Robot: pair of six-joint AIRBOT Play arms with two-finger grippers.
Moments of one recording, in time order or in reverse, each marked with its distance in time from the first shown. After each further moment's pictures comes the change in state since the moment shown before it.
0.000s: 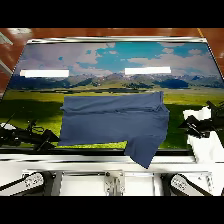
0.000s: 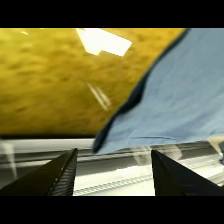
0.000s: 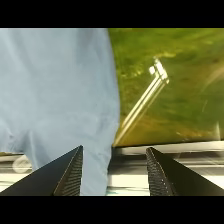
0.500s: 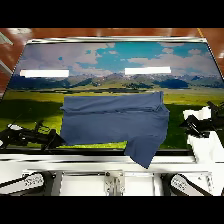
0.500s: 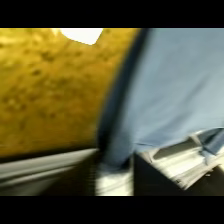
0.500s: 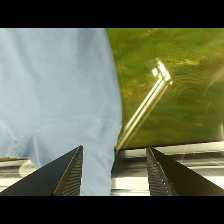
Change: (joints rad) left arm -0.071 -0.073 -0.039 -0.082 0.062 0.029; right arm -0.002 0.000 -0.002 0.004 -0.007 0.029
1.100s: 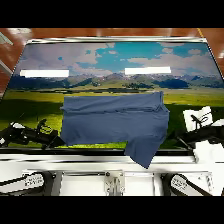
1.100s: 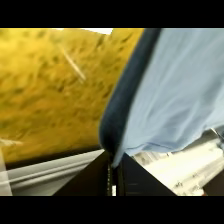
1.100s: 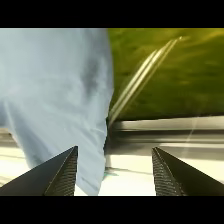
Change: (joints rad) left arm -0.026 -0.021 0.038 0.000 -0.059 0.045; right arm 0.069 -0.001 -0.262 0.010 -0.057 -0.056
